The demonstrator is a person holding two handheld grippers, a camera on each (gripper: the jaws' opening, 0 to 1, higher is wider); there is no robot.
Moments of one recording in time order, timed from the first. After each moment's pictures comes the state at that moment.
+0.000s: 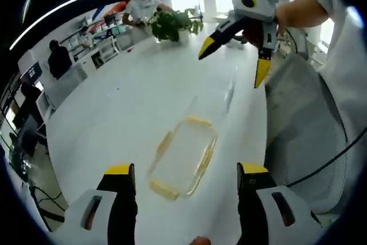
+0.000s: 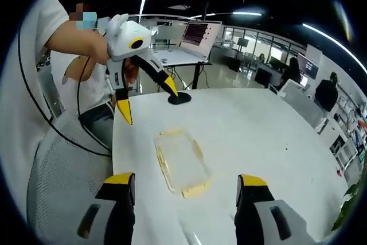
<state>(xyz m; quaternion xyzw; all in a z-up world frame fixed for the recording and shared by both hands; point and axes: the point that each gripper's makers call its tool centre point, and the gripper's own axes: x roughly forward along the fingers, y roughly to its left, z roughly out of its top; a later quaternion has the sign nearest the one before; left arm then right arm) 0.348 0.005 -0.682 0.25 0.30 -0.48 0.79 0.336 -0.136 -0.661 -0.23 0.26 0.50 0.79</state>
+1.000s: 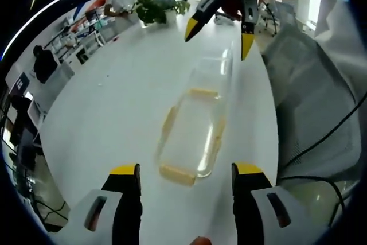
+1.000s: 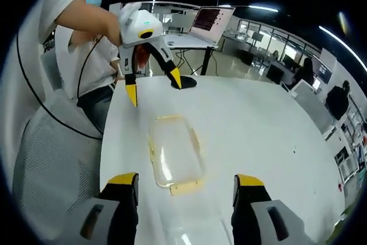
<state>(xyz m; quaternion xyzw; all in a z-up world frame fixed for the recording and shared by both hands) 0.370 0.031 -0.723 0.31 0.32 -0.51 0.73 0.362 -0.133 -0.697 -0.28 0.28 0.53 0.75</state>
